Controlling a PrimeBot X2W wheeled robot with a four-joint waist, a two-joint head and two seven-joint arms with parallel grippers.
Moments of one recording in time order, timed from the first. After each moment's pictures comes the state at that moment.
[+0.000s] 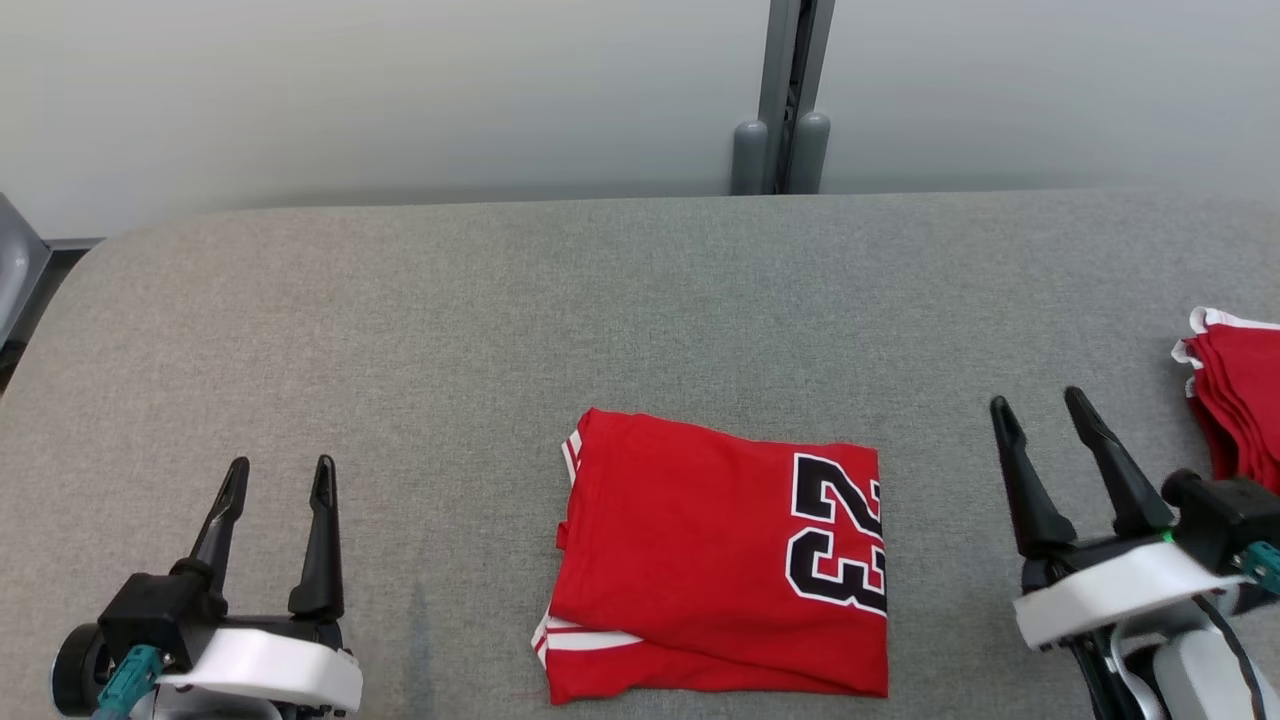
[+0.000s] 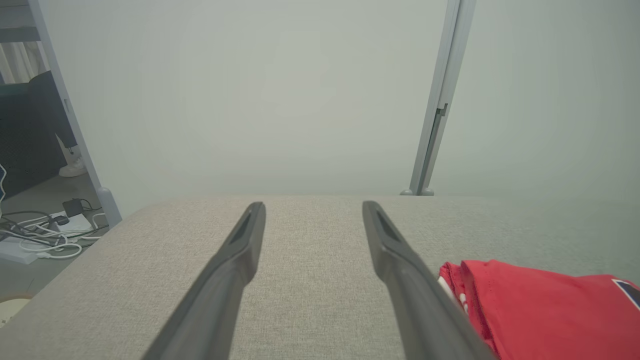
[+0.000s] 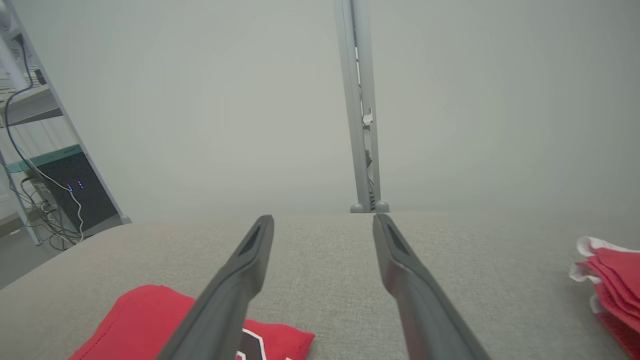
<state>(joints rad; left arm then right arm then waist) -0.03 0.27 -0.18 0.11 -0.40 0.12 -0.26 -0.19 -0.18 0.16 0.25 0.39 0.13 -0.25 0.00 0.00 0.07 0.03</state>
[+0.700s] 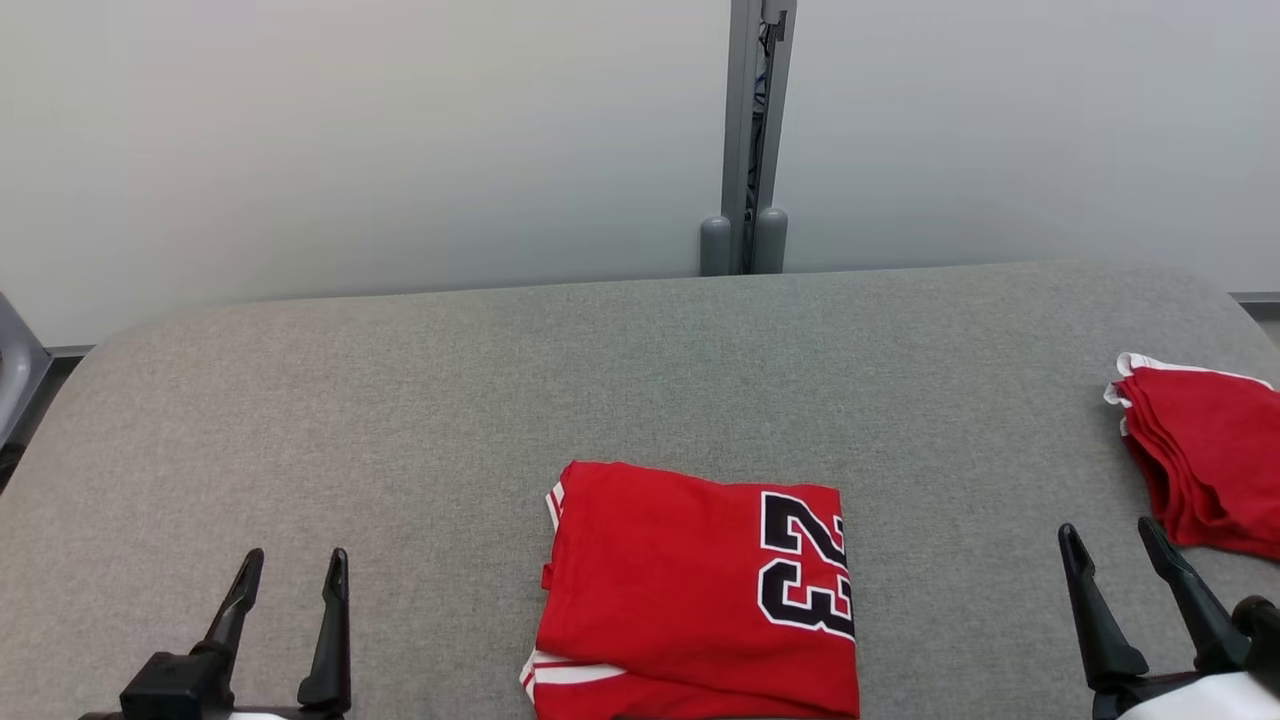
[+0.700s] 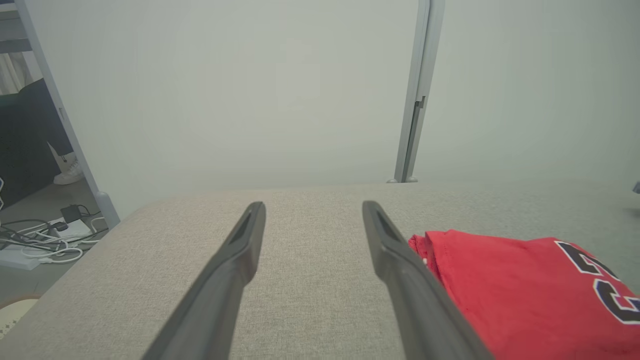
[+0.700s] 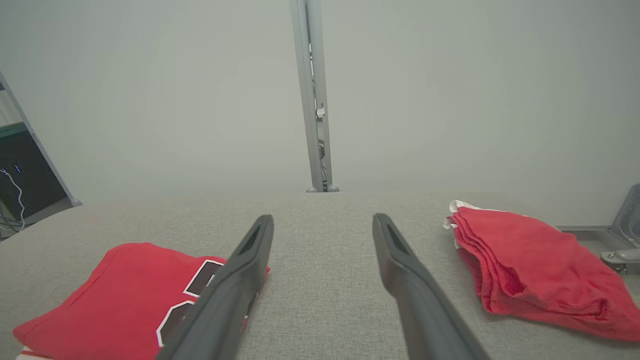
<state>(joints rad) 0.12 0.30 -0.20 0.03 -0.39 0.16 -0.21 0.13 -0.15 -0.02 -0.05 0.28 0.13 -0.06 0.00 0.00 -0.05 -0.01</state>
